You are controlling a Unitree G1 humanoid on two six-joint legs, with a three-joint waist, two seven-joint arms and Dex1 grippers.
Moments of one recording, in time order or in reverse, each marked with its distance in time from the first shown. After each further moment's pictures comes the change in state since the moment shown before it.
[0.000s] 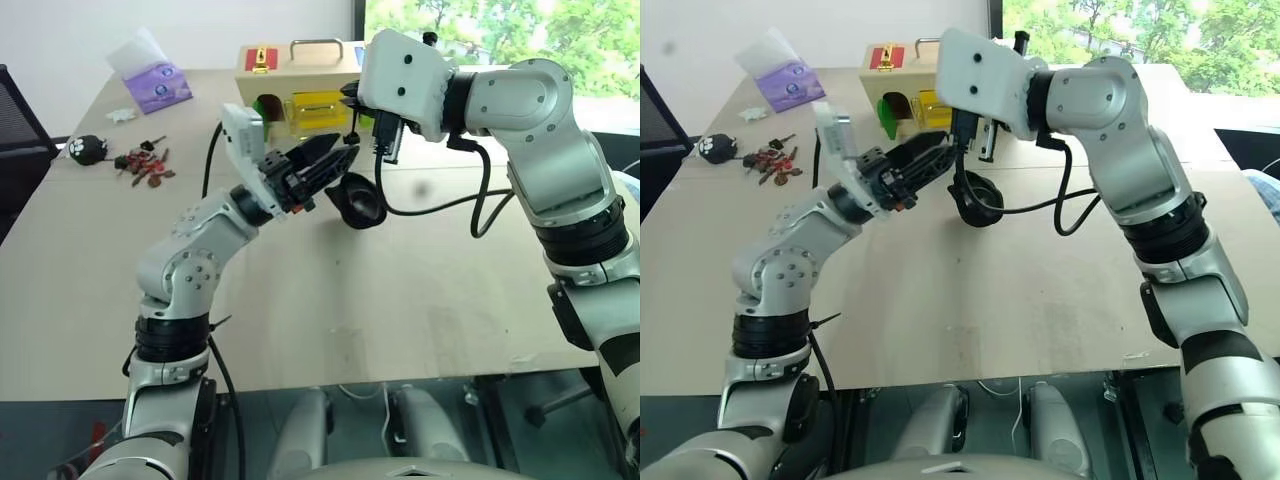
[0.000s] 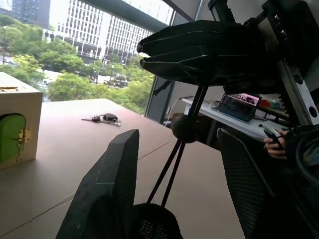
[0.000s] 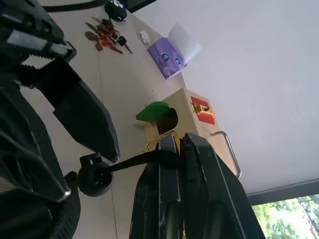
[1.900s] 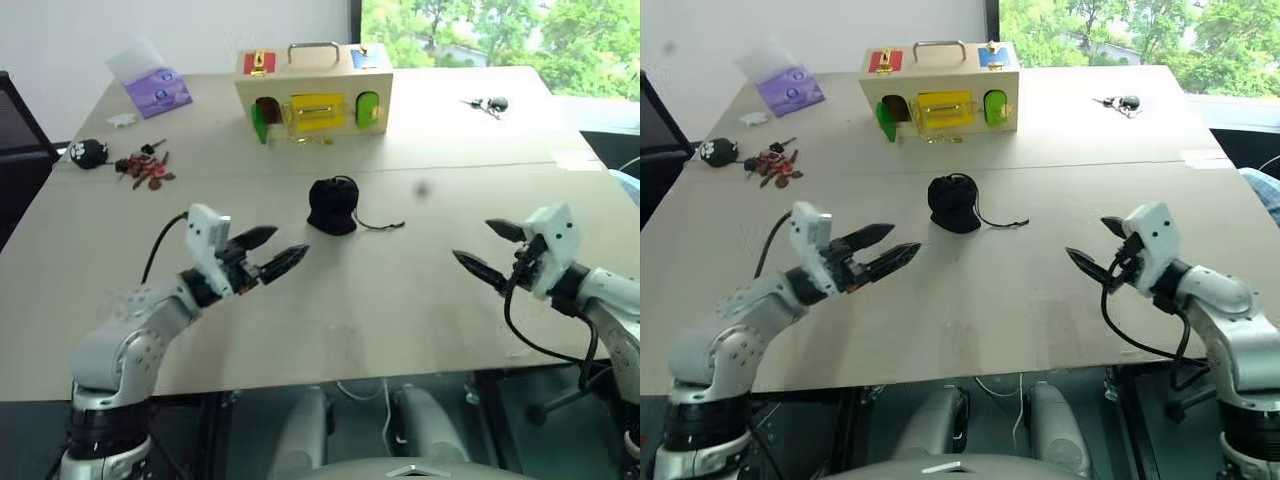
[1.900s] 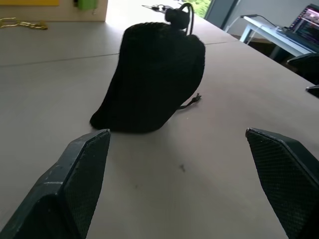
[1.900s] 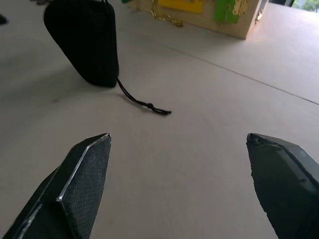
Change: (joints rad) left arm 0.593 0.141 0.231 -0.218 0.105 0.076 -0.039; right arm 1.079 -0.040 -0.558 -0.456 0.519 0.213 -0.211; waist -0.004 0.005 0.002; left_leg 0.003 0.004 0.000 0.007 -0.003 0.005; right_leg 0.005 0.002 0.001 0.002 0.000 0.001
